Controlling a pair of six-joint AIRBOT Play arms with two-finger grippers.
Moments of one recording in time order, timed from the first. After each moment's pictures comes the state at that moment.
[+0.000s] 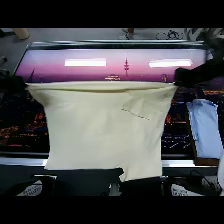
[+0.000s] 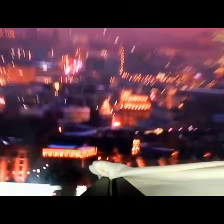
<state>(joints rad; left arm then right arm) 0.20 -1.18 1.39 1.31 -1.22 -1.44 -0.06 -1.42 1.68 -1.33 1.44 1.56</state>
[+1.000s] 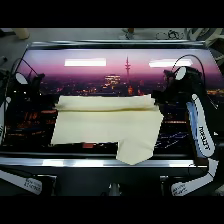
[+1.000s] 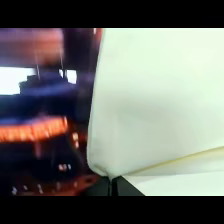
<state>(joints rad) 0.15 -1.74 1.50 1.35 -1.36 -1.41 0.00 -1.72 1.54 -1.34 1.38 1.62</state>
